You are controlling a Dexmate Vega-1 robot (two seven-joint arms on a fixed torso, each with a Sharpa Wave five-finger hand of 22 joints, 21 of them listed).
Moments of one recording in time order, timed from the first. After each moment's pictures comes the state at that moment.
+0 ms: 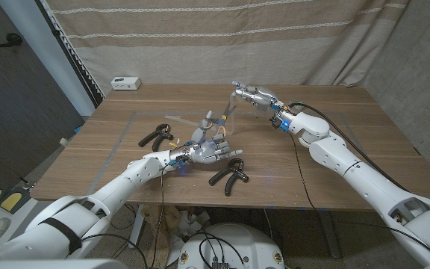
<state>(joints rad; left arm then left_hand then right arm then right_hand) 0.64 0.40 0.55 -0.97 -0.97 0.24 -1.32 0.21 -0.15 -0.17 -0.08 0.41 1.13 -0.05 1.54 1.24 1.02 0.00 1.59 1.25 0.84 -0.10 1.35 1.15 0.55 -0.05 0.24 0.33 -0.70 -0.54 -0.52 -1.44 0.64 0.24 0.40 1.10 0.19 0.15 0.02 0.32 0.91 -0.08 0.41 0.46 0.20 -0.21 0.24 0.20 -0.08 -0.03 0.19 0.18 0.01 -0.03 0.20 0.18</state>
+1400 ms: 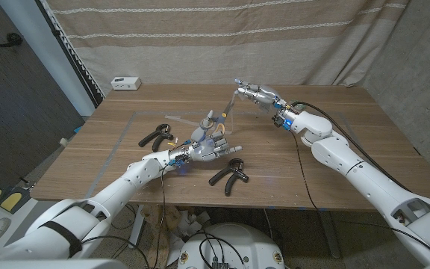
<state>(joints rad) 0.66 0.39 0.52 -0.98 -1.00 0.20 -1.31 0.28 0.11 -0.26 -0.10 0.49 1.15 -0.07 1.54 1.24 1.03 -0.04 1.59 1.25 0.83 -0.10 1.36 1.19 0.54 -0.05 0.25 0.35 -0.71 -0.55 -0.50 -1.46 0.65 0.24 0.39 1.10 0.19 0.15 0.01 0.33 0.92 -0.07 0.40 0.45 0.20 -0.21 0.24 0.20 -0.08 -0.03 0.19 0.18 0.01 -0.03 0.20 0.18</state>
